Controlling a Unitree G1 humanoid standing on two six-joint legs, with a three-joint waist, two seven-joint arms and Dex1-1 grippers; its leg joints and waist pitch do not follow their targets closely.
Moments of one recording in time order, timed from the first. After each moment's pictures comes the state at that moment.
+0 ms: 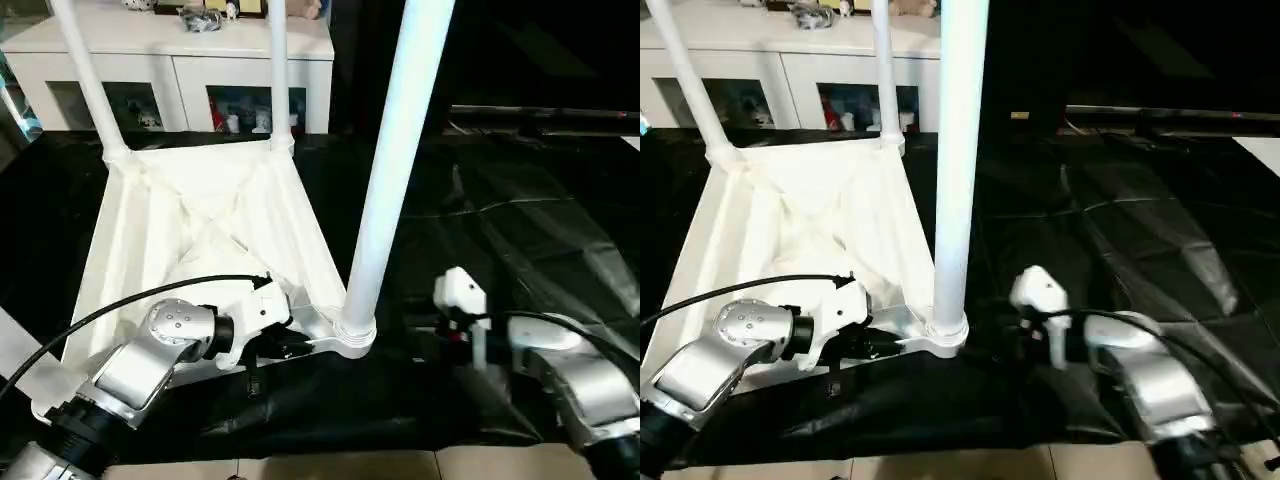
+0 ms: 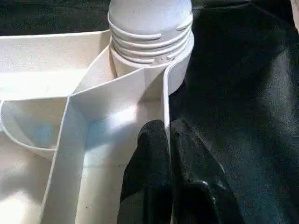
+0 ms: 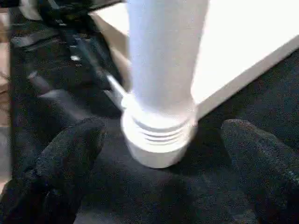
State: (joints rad) left arm -0.33 0.55 -0.41 0.12 -0.11 0.30 -1.03; right arm -0.23 -0.48 0.17 0.08 0.22 0.31 1.04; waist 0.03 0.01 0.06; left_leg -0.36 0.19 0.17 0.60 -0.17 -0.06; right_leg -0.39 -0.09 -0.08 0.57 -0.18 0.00
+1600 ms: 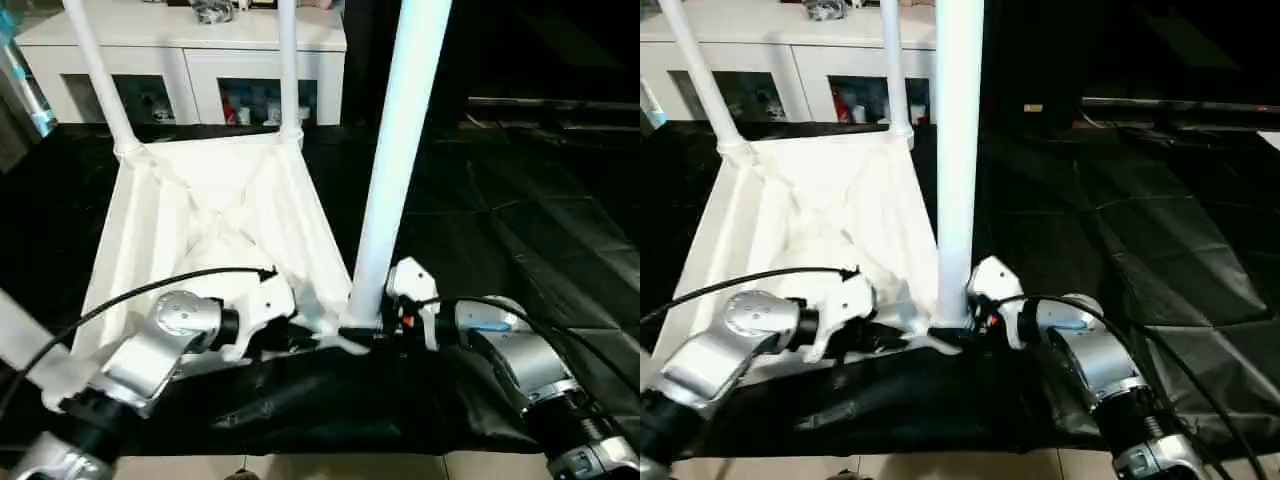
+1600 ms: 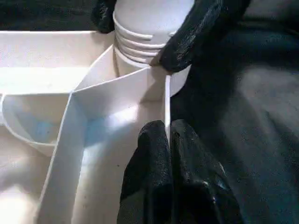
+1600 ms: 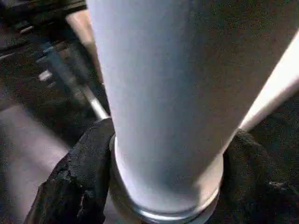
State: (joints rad) left arm -0.40 0.44 -0.38 0.20 -0.08 0.32 -0.99; right arm -0.38 -0.31 0.22 0.38 0.15 0.16 0.93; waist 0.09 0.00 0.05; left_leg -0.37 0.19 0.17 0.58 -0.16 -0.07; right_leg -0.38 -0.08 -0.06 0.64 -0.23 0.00
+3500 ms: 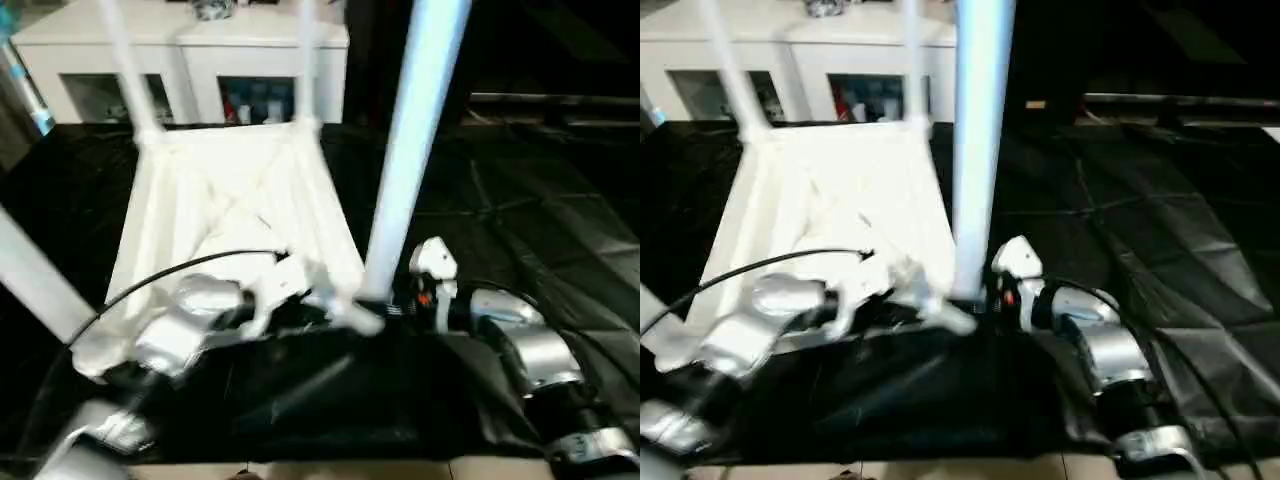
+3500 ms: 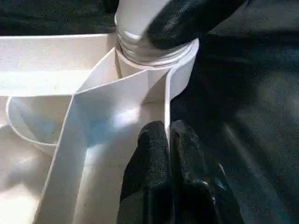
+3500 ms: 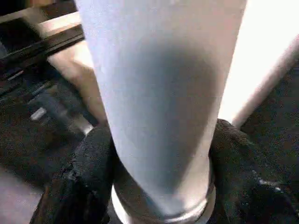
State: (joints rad) left arm -0.53 0.29 -0.35 0.46 0.00 0.20 -0.95; right arm -0.41 -0.25 0.09 0.48 0.18 0.14 0.83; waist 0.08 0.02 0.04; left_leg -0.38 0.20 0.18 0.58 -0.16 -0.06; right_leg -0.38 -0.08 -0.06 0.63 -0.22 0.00
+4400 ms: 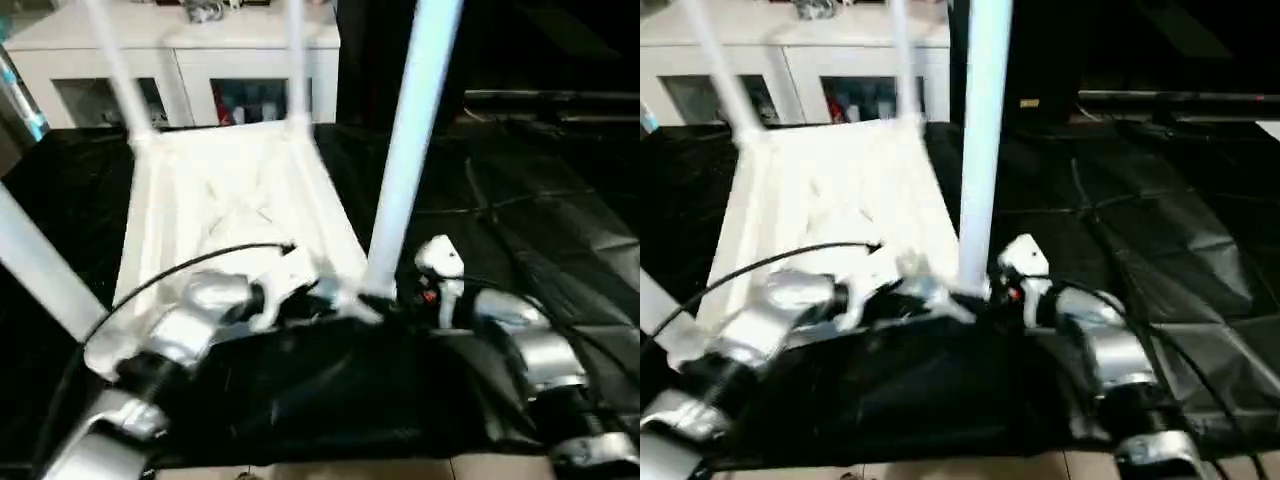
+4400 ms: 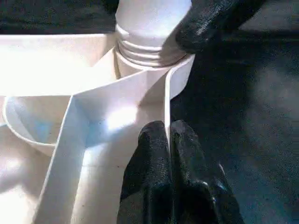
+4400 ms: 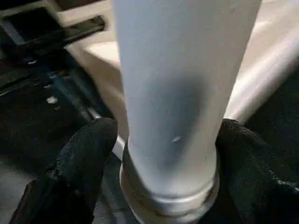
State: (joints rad) left arm -0.53 0.34 -0.33 0.48 -0.02 0.13 -1.11; right arm -0.40 -0.34 0.13 0.44 0.19 0.13 1.05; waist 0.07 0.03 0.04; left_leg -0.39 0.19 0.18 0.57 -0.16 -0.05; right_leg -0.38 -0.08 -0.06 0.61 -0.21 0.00
